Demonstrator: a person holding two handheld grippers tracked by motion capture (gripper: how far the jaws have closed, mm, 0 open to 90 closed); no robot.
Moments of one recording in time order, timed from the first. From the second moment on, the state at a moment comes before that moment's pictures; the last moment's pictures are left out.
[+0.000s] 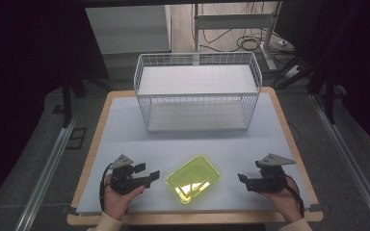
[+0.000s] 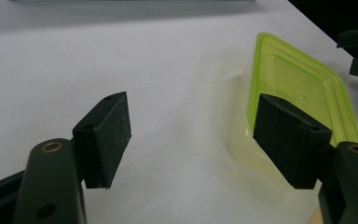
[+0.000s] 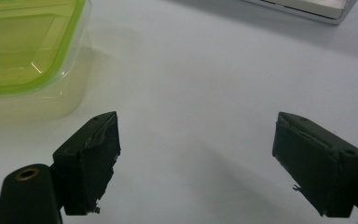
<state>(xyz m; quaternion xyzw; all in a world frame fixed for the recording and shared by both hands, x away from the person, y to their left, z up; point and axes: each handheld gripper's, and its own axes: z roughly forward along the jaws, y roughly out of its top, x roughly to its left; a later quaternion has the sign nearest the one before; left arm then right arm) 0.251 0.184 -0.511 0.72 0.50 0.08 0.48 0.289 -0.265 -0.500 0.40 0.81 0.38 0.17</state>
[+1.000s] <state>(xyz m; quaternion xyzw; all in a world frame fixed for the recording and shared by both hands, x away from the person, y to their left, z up) 0.243 0.165 -0.486 0.78 0.45 0.05 0.43 0.288 -0.277 -0.499 0.40 0.82 0.38 0.17</state>
